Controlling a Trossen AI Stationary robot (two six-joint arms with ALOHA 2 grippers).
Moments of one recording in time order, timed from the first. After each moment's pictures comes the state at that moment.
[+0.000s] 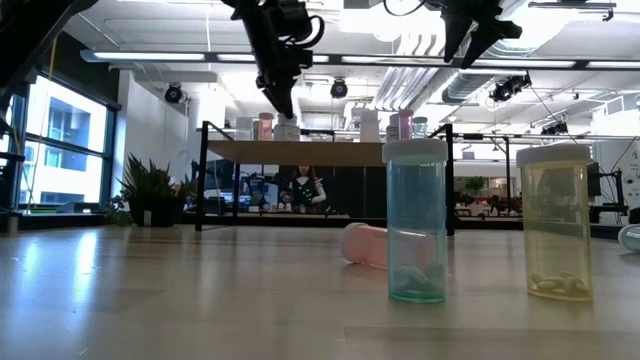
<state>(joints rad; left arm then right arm) 0.73 1.94 2.03 -1.16 -0.15 0.39 -0.61 1.36 1.71 -1.37 0.15 0.49</state>
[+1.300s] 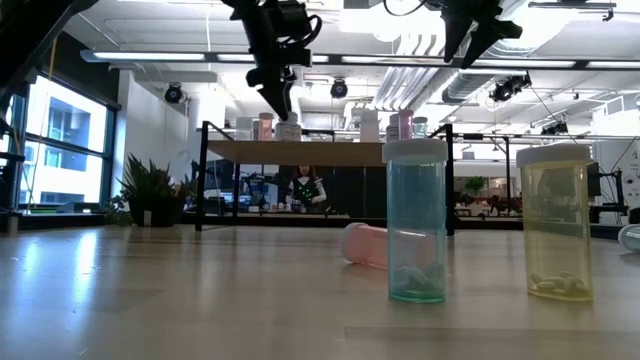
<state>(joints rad) 0.73 1.94 2.03 -1.18 -0.12 0.78 -0.61 1.36 1.71 -1.37 0.15 0.50</state>
